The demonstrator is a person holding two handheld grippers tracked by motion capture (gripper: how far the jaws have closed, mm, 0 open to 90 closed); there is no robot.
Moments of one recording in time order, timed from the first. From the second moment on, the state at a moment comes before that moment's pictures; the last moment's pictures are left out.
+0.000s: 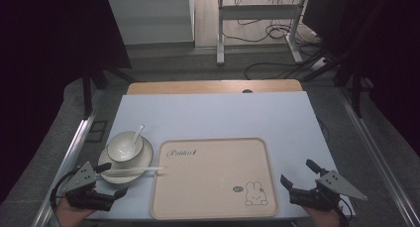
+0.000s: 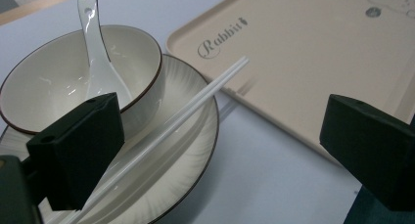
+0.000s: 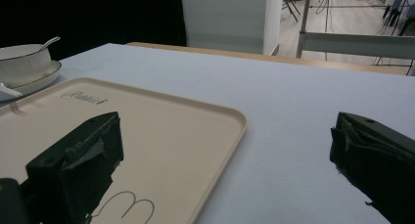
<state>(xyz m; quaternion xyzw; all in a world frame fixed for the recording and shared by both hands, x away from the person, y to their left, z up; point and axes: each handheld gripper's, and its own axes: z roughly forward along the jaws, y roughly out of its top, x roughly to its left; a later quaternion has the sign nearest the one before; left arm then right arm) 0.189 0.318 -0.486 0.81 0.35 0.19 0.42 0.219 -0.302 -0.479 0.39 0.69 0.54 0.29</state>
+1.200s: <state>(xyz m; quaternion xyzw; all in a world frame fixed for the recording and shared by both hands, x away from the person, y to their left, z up) 0.228 0.325 -0.485 0.90 0.33 0.09 0.28 0.219 -0.303 -0.481 0.40 0.69 0.53 0.29</state>
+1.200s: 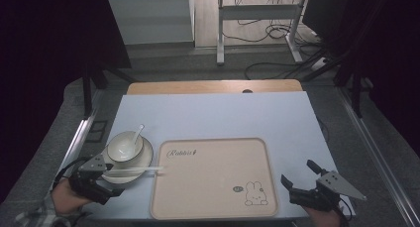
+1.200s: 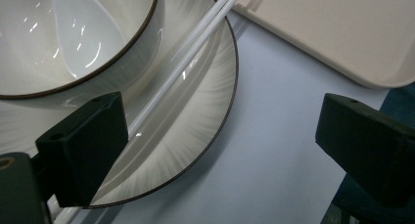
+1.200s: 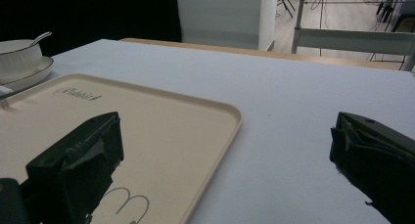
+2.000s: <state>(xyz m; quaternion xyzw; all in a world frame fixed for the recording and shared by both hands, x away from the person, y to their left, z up) 0.235 0.310 -0.482 0.91 0.33 0.11 0.21 0.220 -0.306 -0.480 0.40 0.69 0.54 0.28</state>
